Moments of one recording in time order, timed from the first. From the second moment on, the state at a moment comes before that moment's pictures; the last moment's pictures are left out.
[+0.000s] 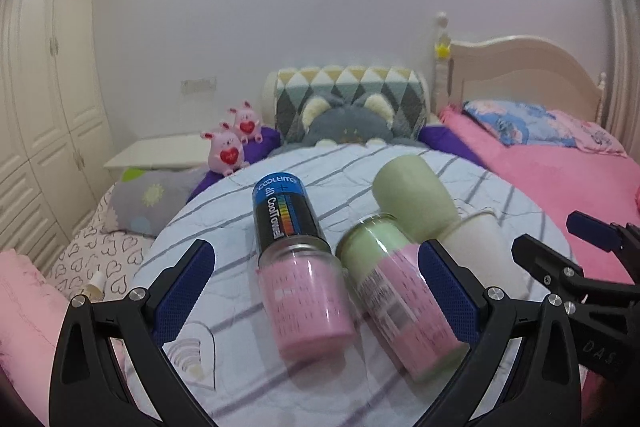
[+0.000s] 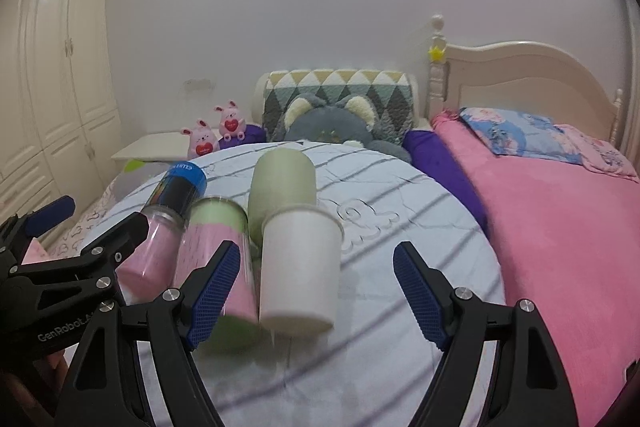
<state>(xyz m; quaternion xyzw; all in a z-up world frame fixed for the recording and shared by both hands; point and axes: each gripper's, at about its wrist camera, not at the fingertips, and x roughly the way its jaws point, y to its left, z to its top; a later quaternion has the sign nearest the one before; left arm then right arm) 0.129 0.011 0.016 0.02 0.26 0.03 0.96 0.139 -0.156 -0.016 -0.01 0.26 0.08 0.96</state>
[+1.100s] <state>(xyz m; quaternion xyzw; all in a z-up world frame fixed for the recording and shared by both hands) 0.292 0.060 0.008 0.00 0.52 0.04 0.85 0.344 -0.102 -0.051 -0.01 0.60 0.12 0.79</state>
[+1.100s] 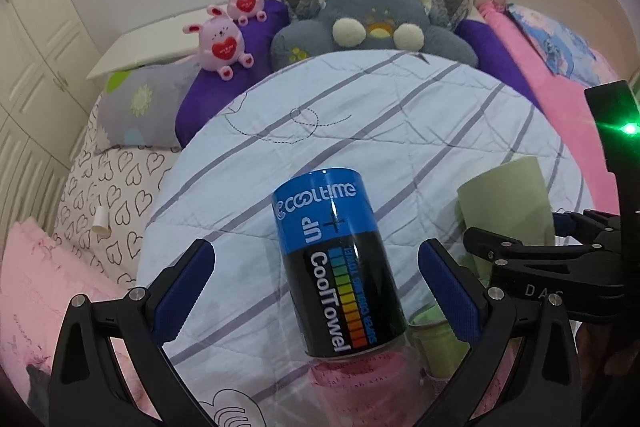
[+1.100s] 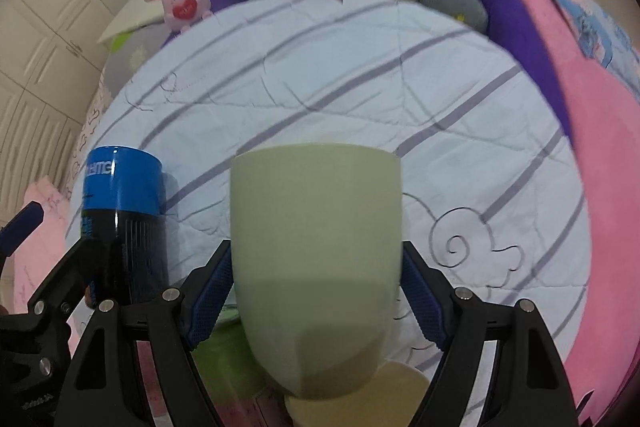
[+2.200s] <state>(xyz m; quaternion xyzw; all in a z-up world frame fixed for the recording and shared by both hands) 0.284 0.059 0.046 0.00 0.53 0.05 0.85 0.340 -0.123 -0.001 0.03 0.60 0.13 0.79</state>
